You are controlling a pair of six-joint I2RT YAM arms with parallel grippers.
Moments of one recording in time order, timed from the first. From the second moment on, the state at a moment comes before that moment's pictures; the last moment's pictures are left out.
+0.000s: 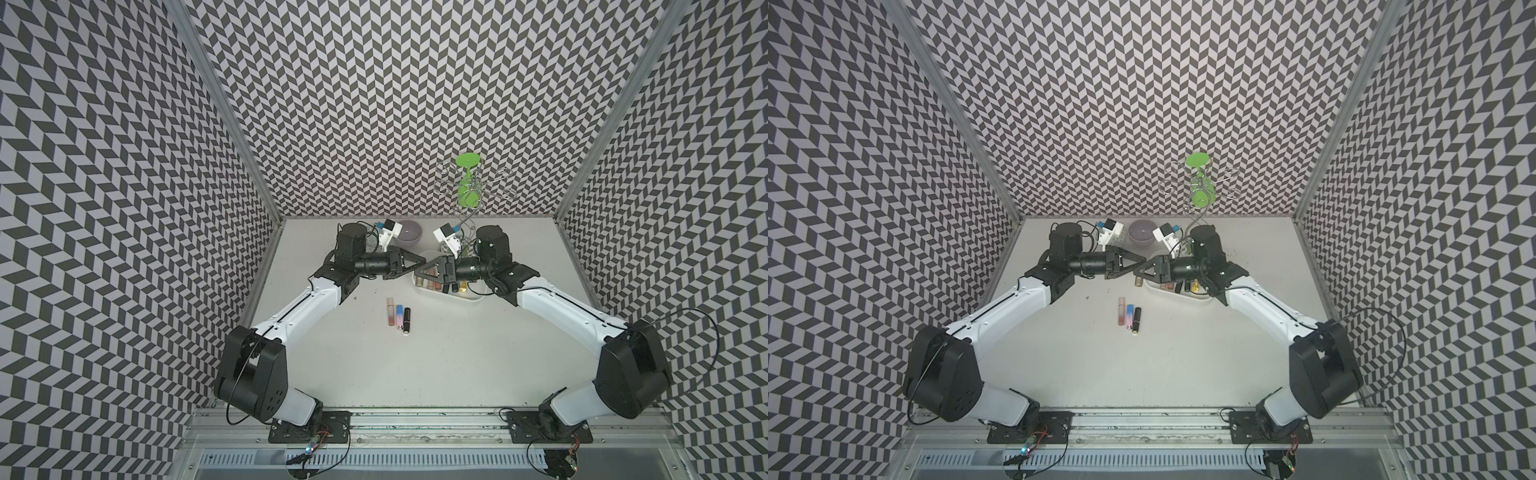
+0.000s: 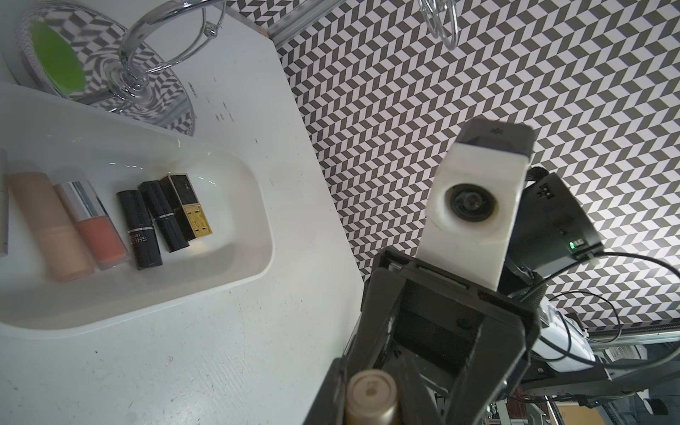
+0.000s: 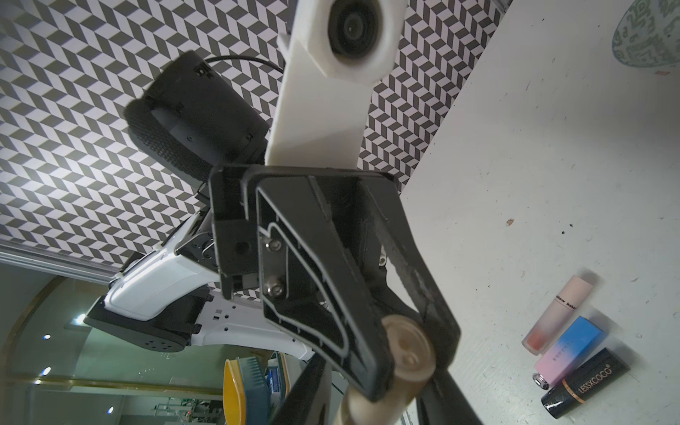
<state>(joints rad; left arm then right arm) -0.41 1.48 1.10 0.07 0.97 -0.87 0.52 1.51 1.13 0.03 -0.95 0.70</state>
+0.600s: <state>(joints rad) -0.40 1.47 1.09 0.04 0.96 -0.84 0.53 1.52 1.13 0.02 -0.91 0.70</state>
